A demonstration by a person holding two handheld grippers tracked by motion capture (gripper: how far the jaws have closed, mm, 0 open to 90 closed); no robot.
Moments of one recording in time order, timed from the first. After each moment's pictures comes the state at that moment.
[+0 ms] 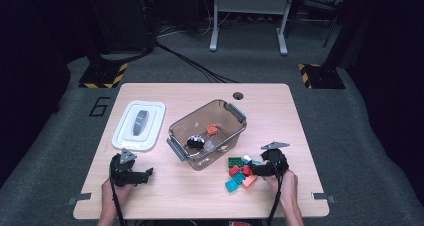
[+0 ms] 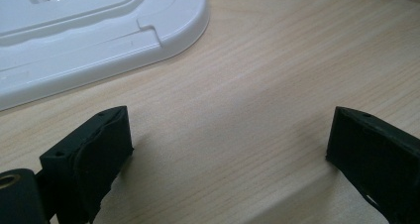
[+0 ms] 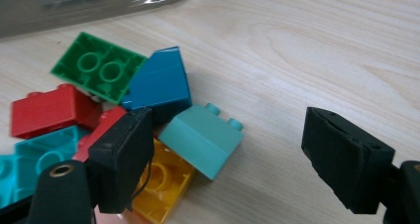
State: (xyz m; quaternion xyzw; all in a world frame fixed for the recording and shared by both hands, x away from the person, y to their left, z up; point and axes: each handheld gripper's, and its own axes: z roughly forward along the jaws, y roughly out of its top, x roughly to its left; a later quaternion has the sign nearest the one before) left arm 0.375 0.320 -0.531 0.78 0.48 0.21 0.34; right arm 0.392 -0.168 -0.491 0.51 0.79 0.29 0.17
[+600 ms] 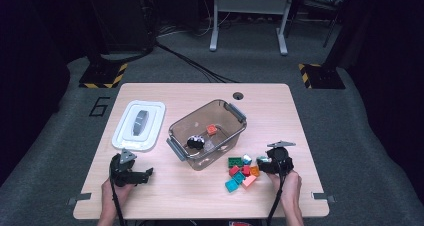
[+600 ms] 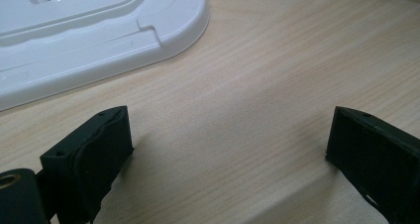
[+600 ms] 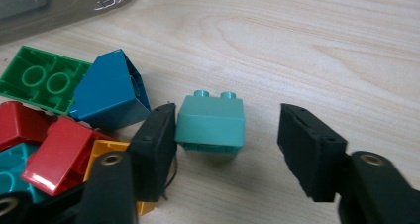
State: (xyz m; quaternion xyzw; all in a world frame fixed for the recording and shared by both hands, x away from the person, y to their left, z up) left arm 0.375 0.320 -0.531 0.78 0.48 0.21 0.33; right arm 0.395 -0.180 -0.490 0.56 0.76 0.27 0.18
